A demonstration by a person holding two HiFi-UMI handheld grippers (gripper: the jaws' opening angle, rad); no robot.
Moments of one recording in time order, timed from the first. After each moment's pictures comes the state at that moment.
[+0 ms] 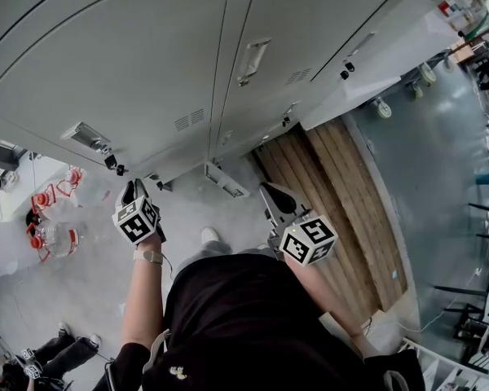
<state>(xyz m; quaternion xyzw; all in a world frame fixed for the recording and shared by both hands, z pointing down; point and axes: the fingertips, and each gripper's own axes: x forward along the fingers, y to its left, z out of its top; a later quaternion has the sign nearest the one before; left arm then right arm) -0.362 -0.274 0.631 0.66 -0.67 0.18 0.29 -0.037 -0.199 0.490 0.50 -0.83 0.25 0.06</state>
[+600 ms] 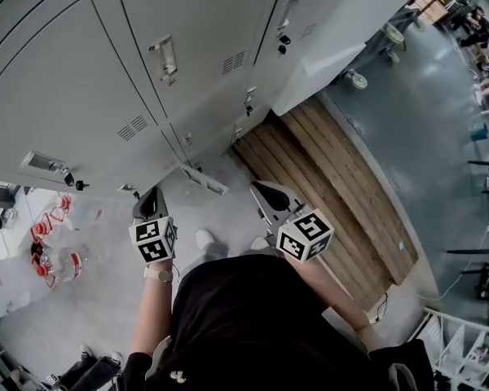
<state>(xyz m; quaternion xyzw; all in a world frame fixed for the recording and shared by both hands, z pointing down) -0.182 -0.223 0.582 0.80 -0.52 0.22 0.19 0.042 -0.150 0.471 0.51 -0.82 0.23 0.05</state>
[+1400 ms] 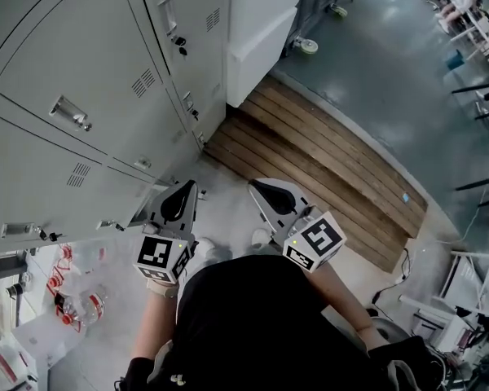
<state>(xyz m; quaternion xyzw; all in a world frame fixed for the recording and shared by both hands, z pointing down) 0.070 -0.146 0.427 0.97 -0.19 0.10 0.07 0.156 -0.079 0.389 0.60 -0.79 0.12 0.00</state>
